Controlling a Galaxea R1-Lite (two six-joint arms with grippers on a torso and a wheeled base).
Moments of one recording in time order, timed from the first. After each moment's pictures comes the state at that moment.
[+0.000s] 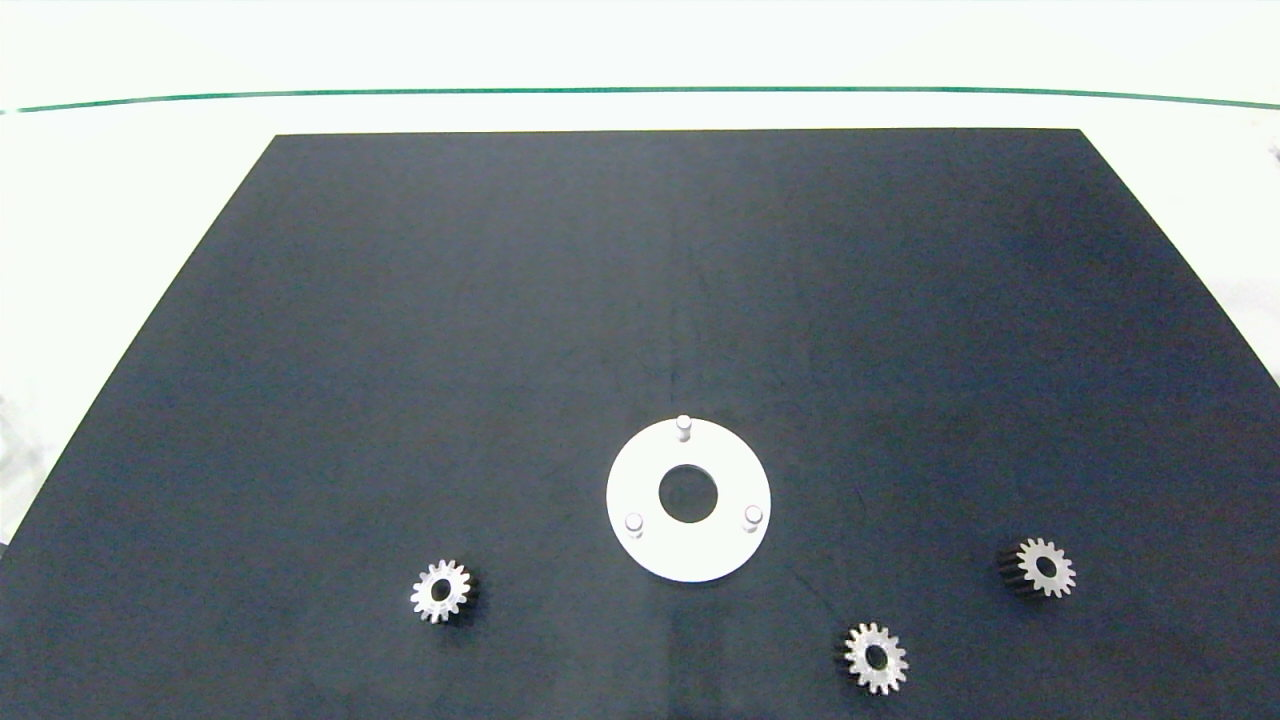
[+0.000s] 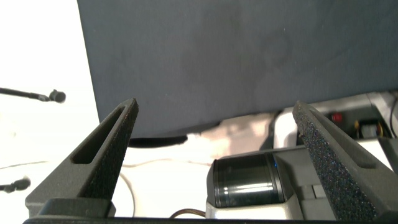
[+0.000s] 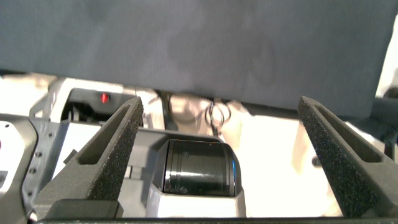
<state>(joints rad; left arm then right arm) -0.01 0.27 -0.87 1.04 0.05 0.29 0.03 0.29 -0.81 1.07 -0.03 -0.14</state>
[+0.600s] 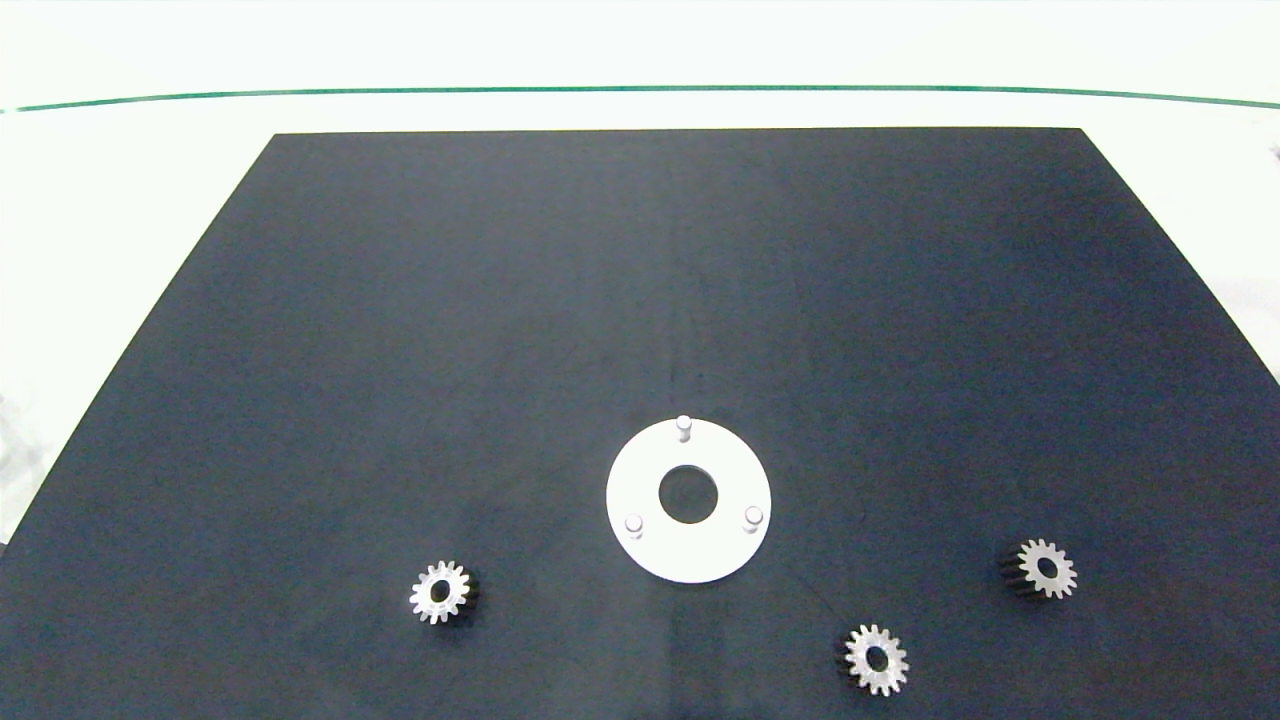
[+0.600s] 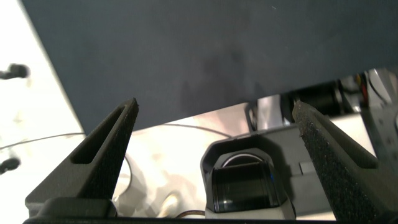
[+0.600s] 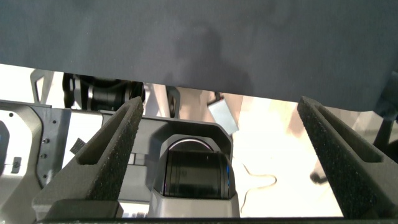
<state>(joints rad) -0.08 0.61 -0.91 1.02 0.02 0.29 0.03 0.59 -0.88 1.07 -0.03 -0.14</state>
